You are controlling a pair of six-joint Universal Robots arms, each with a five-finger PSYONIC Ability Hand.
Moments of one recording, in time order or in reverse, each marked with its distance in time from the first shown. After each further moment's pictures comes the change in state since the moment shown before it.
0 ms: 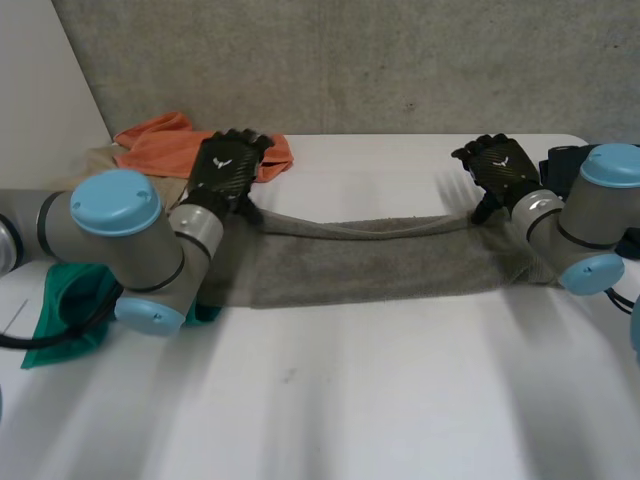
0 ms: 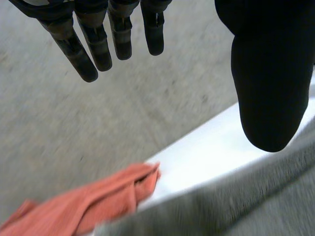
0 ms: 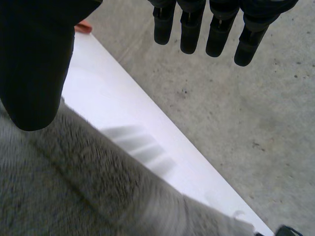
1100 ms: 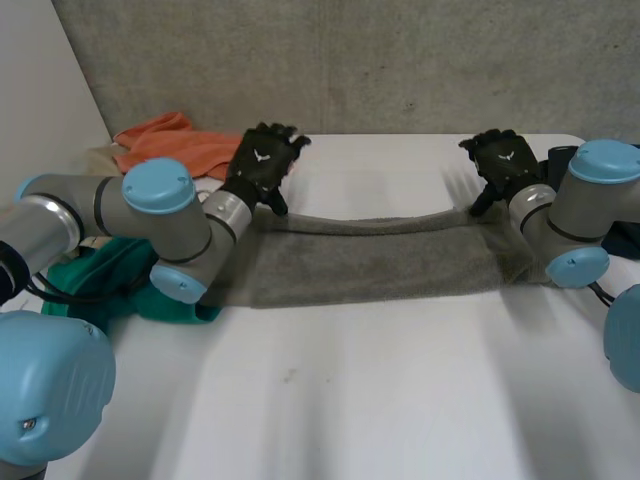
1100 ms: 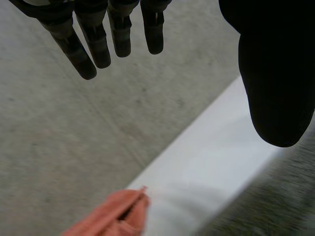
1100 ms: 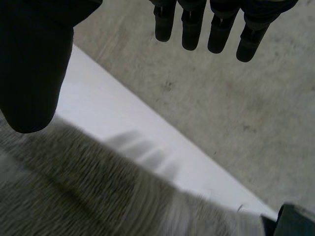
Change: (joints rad) left arm -0.004 -0.337 0.501 -0.156 0.164 0.151; right arm 0.015 0.108 -0.198 0.082 0.104 0.116; left_hand -0.013 -0.029 -0.034 -0.032 -0.023; right_hand -0.034 -0.038 -0.037 -0.041 -0.020
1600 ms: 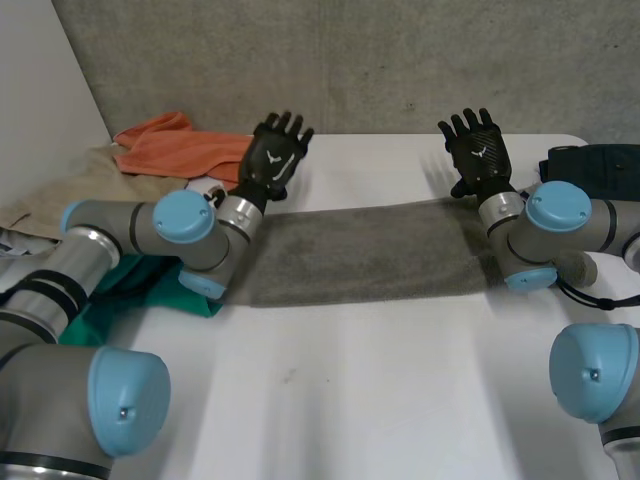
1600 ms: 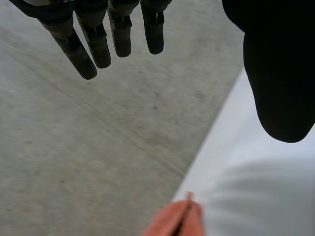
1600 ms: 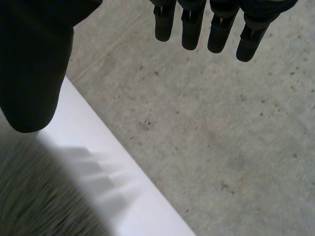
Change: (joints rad) left arm 0.006 -0.389 0.525 0.069 0.037 0.231; right arm 0.054 0.279 -0.299 -0.278 -0.006 -0.078; left_hand 0.001 0.002 0.002 0.003 0.004; right_hand 0.000 0.000 0.000 0.000 0.000
